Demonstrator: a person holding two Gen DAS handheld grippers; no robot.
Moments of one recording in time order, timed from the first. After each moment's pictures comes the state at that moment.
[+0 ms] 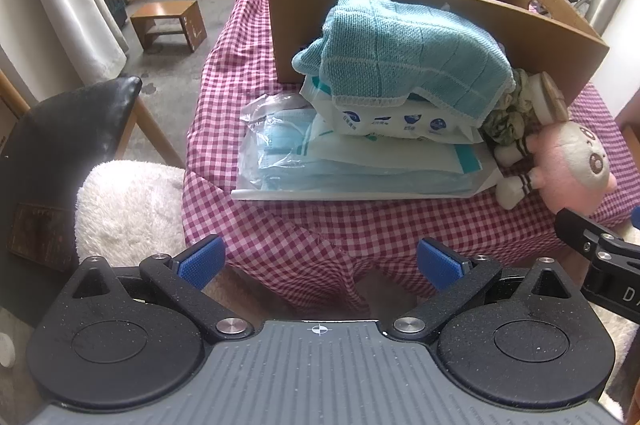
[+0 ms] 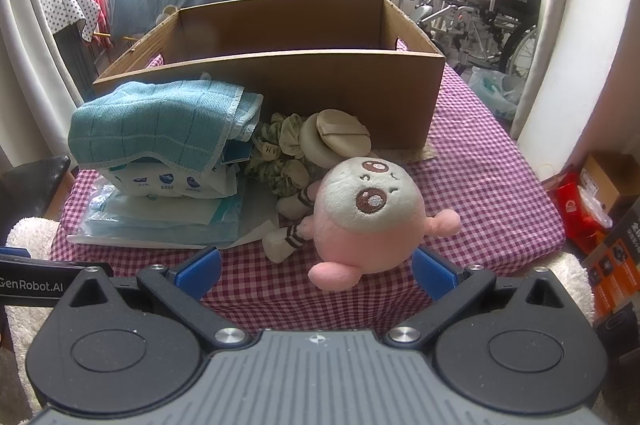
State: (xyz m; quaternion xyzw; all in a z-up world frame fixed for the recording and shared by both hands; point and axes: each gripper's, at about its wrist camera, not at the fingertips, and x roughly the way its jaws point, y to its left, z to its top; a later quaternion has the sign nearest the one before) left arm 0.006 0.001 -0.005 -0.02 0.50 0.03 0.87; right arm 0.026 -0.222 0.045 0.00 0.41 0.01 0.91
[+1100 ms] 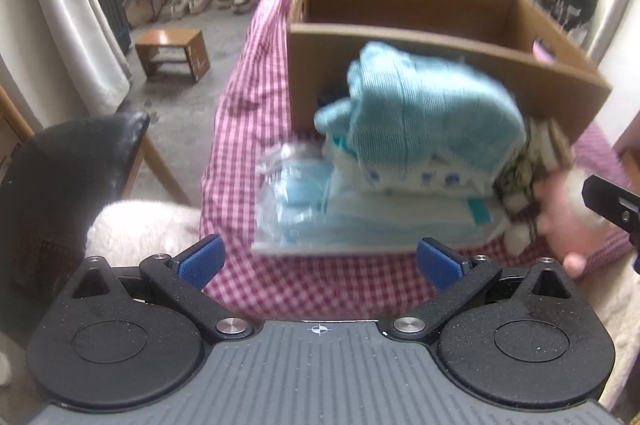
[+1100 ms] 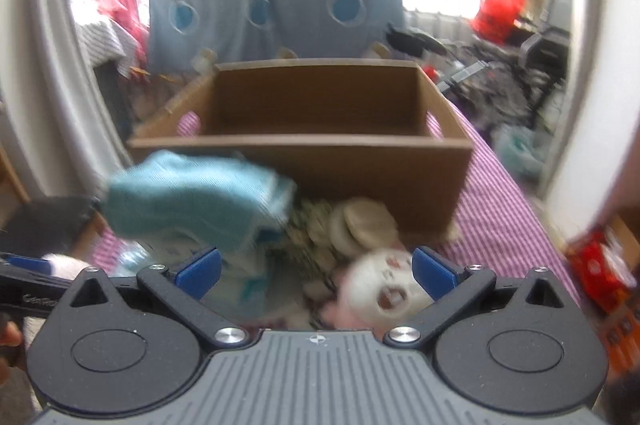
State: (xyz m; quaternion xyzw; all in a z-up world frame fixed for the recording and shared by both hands) left arm 0.019 0.022 0.012 -0.03 0.45 0.02 0.89; right arm 0.045 -0.224 0.079 0.01 0.32 0.09 0.95
